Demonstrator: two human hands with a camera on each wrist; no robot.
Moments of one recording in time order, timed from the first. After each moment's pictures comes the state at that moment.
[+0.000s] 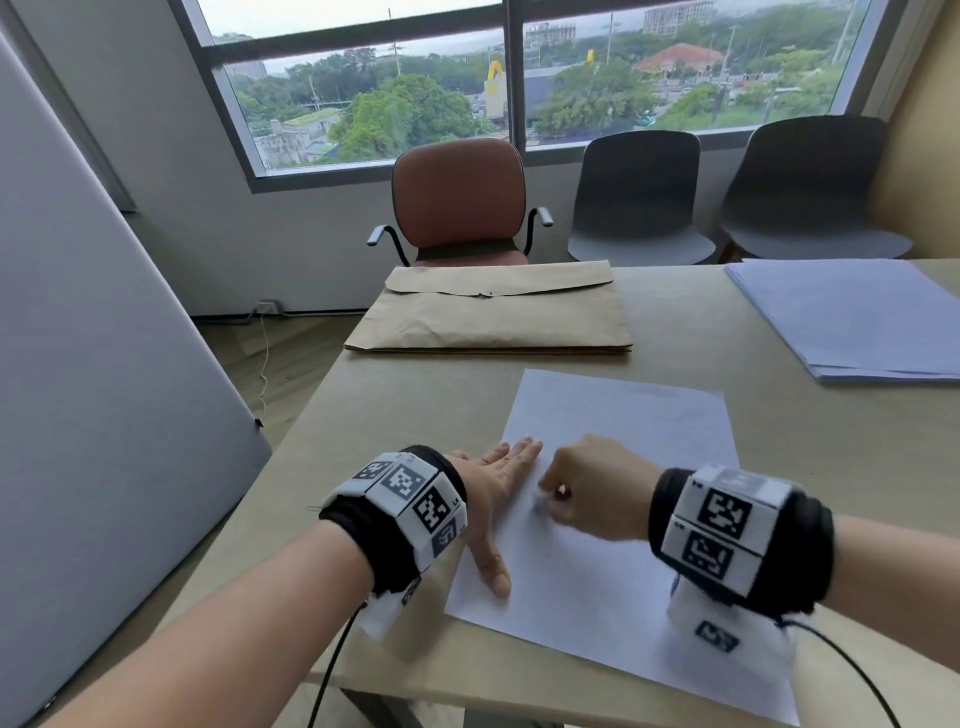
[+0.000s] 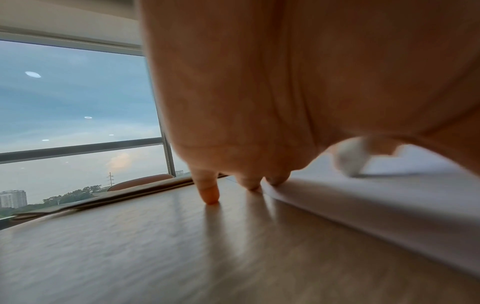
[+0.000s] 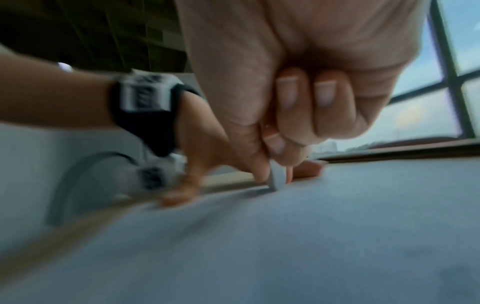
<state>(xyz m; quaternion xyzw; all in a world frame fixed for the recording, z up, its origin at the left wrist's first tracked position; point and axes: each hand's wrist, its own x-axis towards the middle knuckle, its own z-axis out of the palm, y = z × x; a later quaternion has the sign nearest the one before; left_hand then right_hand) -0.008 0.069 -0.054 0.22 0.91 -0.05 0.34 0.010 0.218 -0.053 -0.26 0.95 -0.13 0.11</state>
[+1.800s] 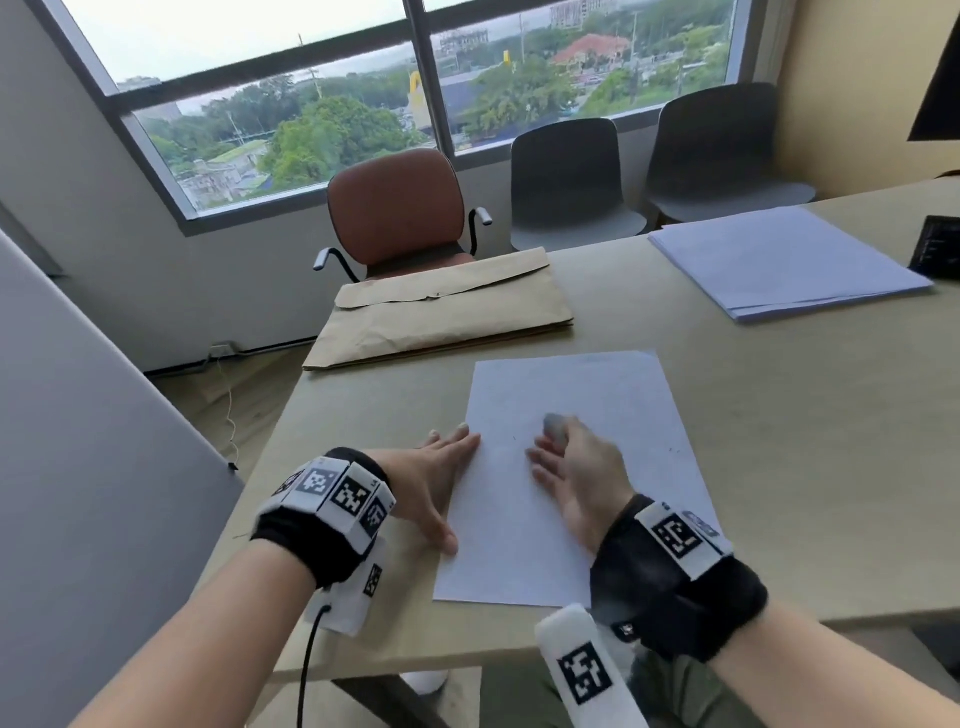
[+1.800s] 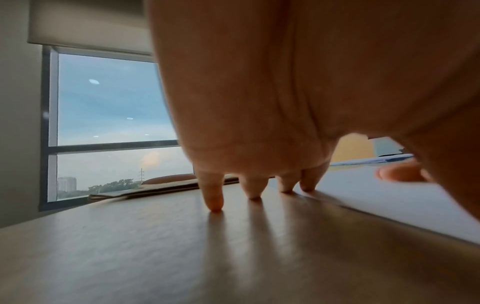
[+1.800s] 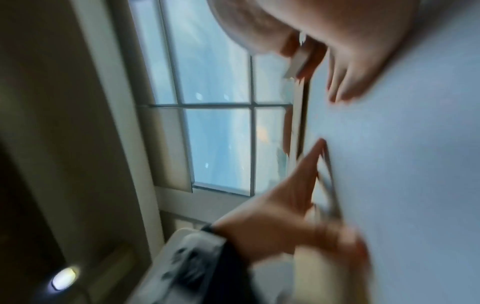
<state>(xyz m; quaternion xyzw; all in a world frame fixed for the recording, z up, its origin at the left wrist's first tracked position) -0.006 0.045 -0.047 0.21 0.92 0.00 0.35 0.042 0.202 -0.072 0.28 0.46 -0.84 0.04</state>
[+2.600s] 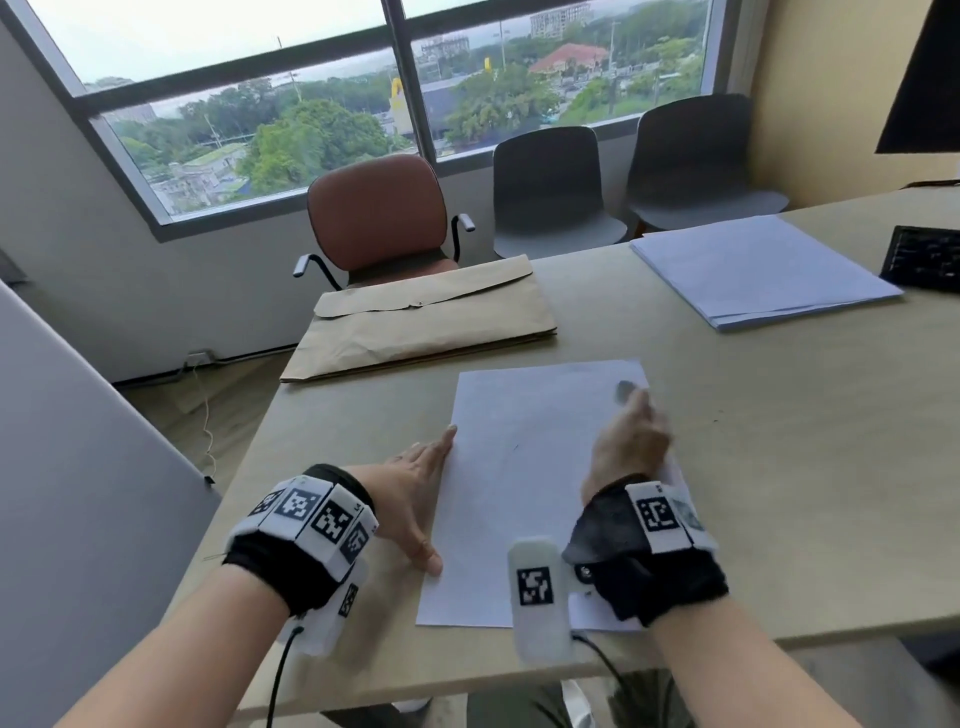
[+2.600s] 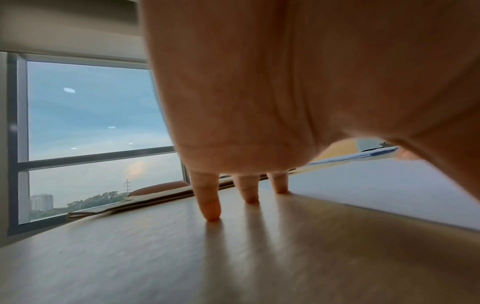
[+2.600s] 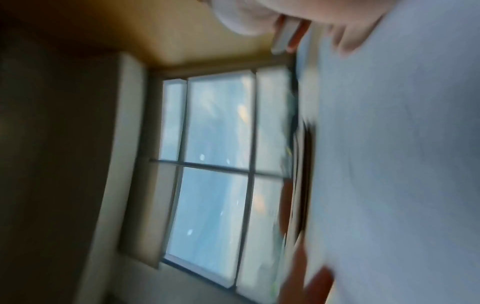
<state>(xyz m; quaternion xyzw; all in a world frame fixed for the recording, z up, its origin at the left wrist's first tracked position) -0.011 0.042 -0.052 0.20 0.93 0.01 0.32 0.012 0.233 -0.067 0.44 0.41 -0.77 -0.21</state>
